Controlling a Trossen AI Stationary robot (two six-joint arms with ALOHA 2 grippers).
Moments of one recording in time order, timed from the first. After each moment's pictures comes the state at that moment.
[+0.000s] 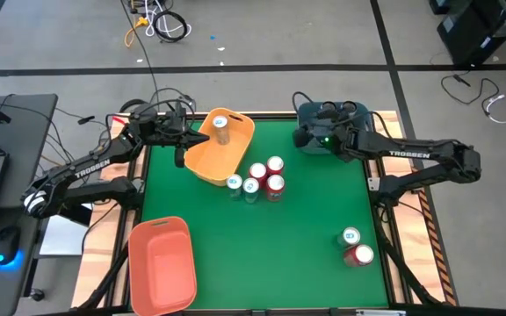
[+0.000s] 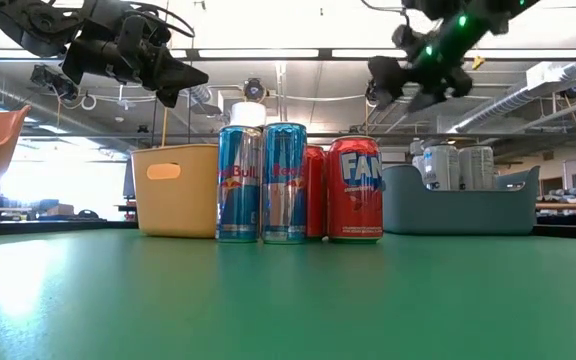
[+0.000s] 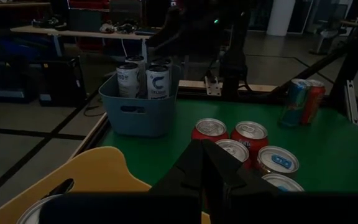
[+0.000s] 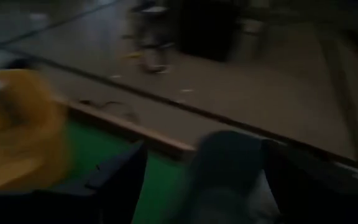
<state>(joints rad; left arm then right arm) 0.77 0.91 0.55 0.19 0.70 0.09 -0.30 1.20 0.87 -0.26 0.75 0.40</state>
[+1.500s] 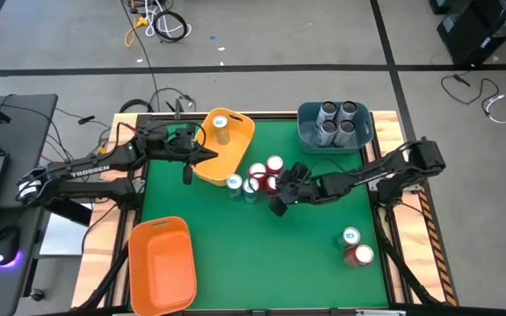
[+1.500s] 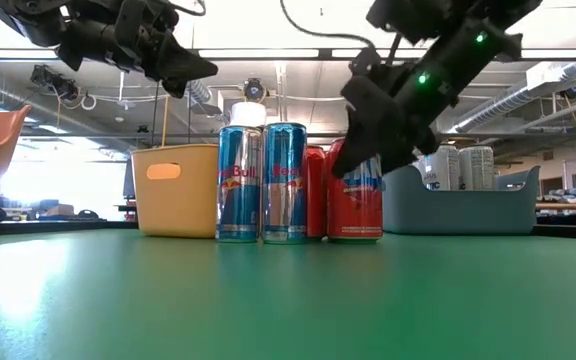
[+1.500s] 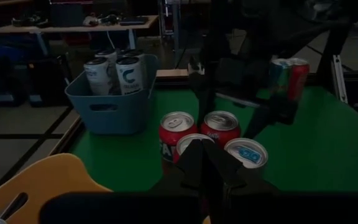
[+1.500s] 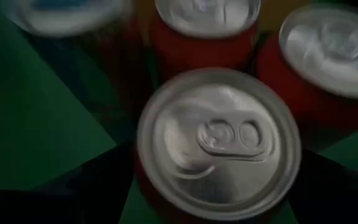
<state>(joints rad) 0.46 0.90 0.56 0.14 0.42 0.13 0.13 1.60 0.86 -0.13 0.50 0.58</state>
